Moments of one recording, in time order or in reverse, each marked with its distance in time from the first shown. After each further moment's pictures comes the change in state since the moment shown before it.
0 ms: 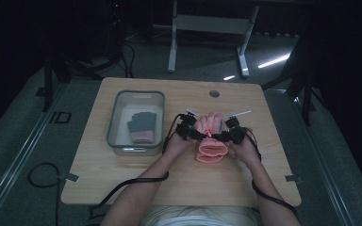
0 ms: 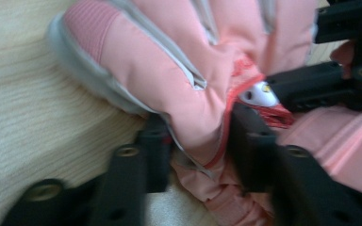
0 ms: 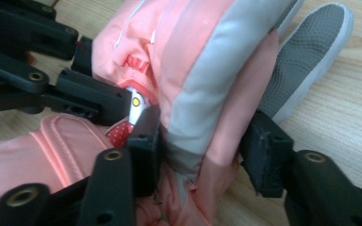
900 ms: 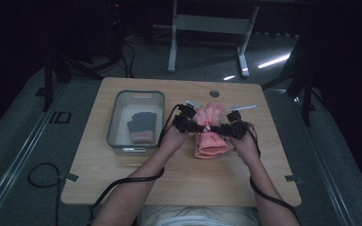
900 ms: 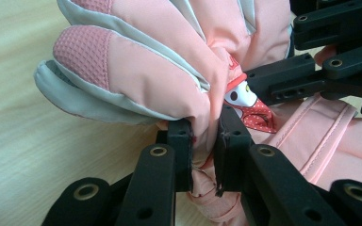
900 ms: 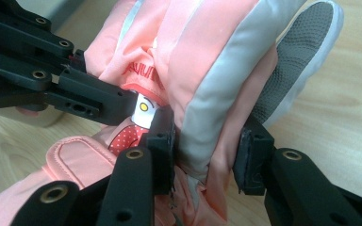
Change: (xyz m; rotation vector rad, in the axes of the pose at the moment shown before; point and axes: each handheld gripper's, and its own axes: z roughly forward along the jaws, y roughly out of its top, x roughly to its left) left arm -0.030 0.022 -0.062 -0.051 0.058 0.090; right arm 0.026 0.020 -0.037 -0.135 0.041 -0.012
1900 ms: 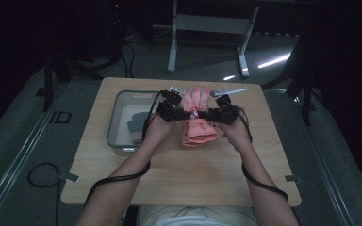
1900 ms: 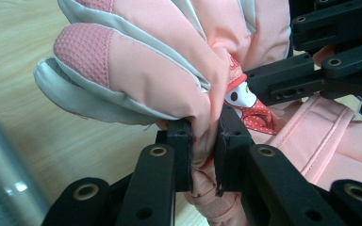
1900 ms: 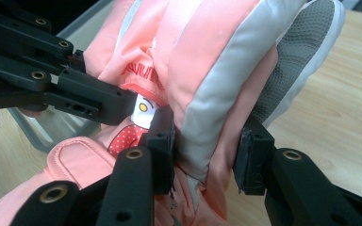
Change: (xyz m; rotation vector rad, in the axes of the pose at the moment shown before) left arm 0.006 0.012 -0.081 -0.079 0.122 -0.004; right arm 0.048 0.059 -0.008 -0.055 0.067 -0.107
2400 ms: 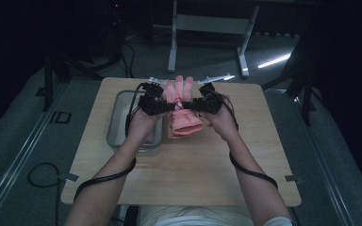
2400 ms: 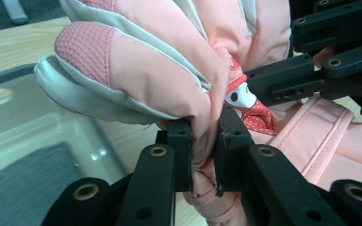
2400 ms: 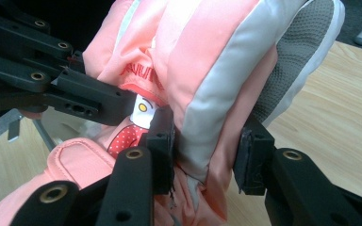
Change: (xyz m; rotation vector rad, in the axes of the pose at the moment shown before) left arm 0.028 -0.002 -0.051 -0.057 0.082 -0.047; right arm 0.034 0.046 0.021 -0.007 0.057 -0.076
